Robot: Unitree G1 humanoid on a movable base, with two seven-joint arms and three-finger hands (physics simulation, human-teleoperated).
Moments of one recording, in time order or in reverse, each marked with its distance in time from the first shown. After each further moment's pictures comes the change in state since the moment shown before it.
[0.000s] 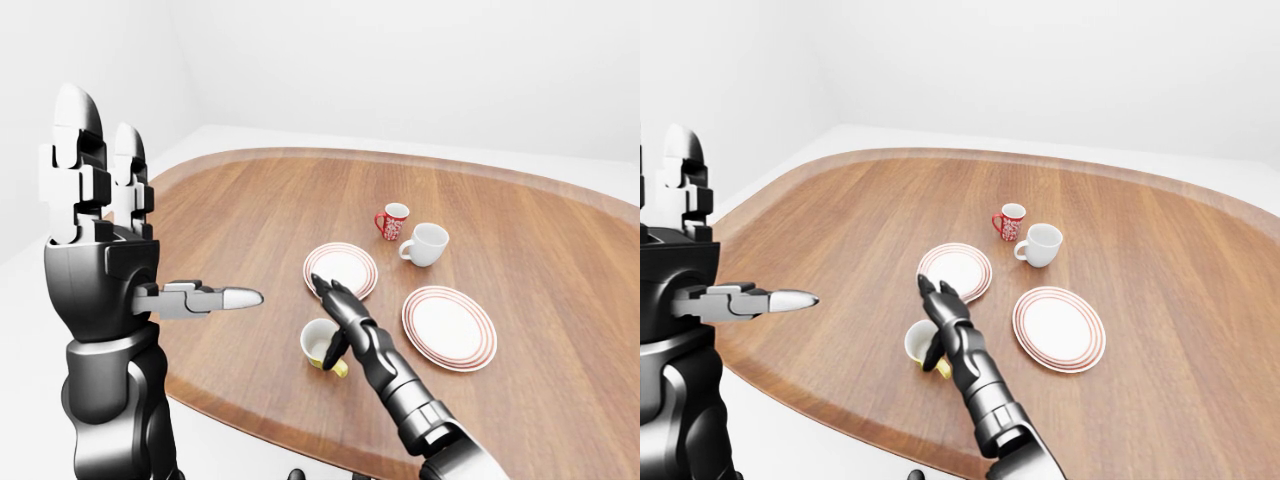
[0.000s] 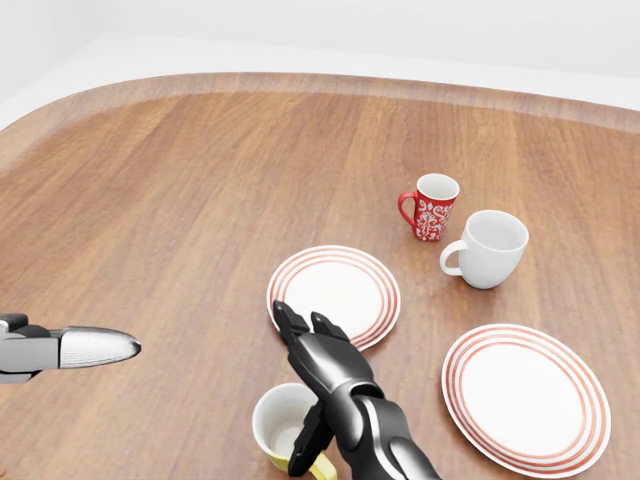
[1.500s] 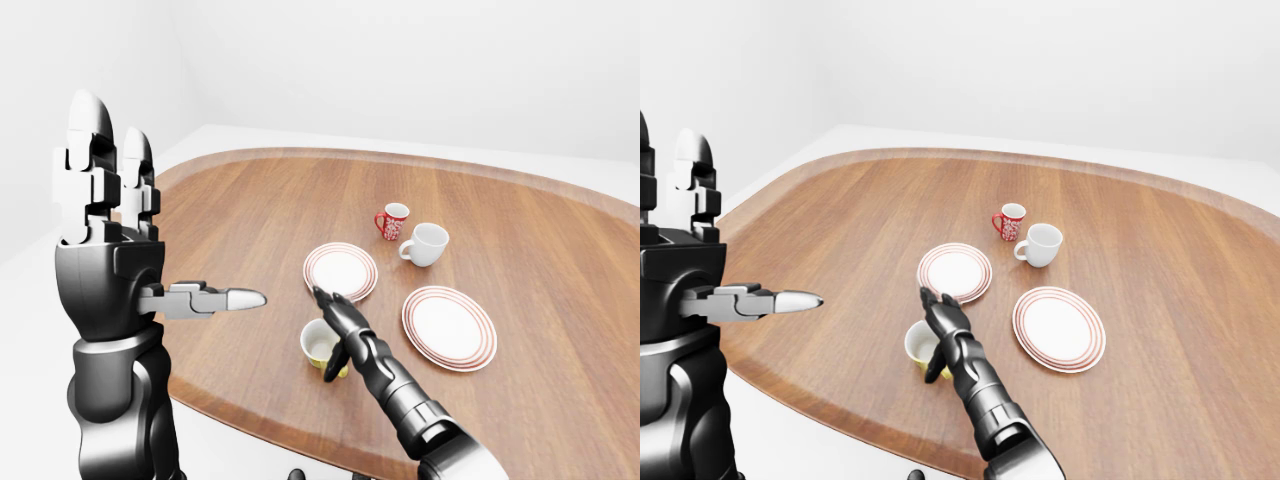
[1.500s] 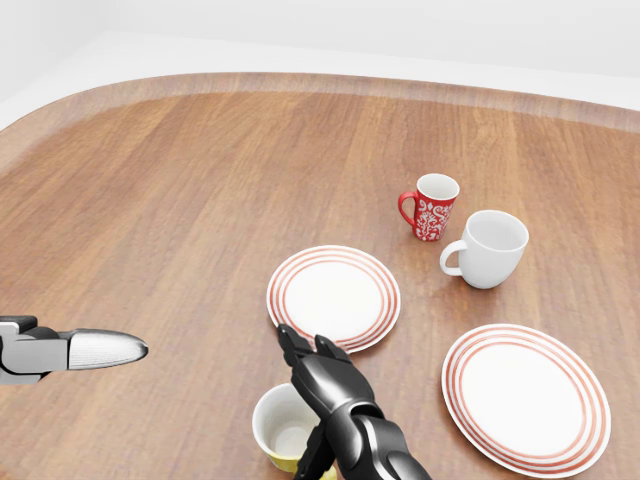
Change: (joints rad) left arm 0.006 -0.006 -0.013 0.007 0.012 0.000 -0.005; right arm -0.019 0.005 -0.005 0.174 0.006 -0.046 -0.084
